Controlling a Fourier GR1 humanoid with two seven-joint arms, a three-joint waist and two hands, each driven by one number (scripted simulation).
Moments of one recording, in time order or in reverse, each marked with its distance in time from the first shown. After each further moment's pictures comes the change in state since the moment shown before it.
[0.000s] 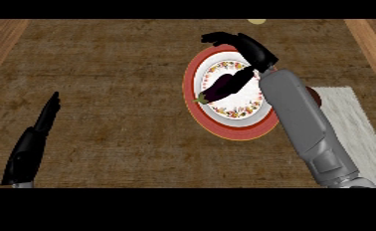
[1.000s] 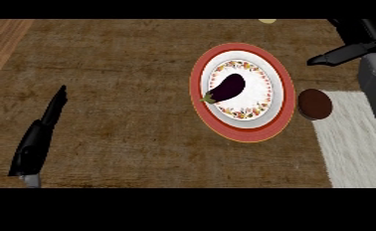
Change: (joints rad) left arm -0.046 -0.012 -0.012 0.010 -0.019 -0.015 -0.005; right arm -0.097 -0.370 -0.402 0.382 -0.283 0.271 -0.230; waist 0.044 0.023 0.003
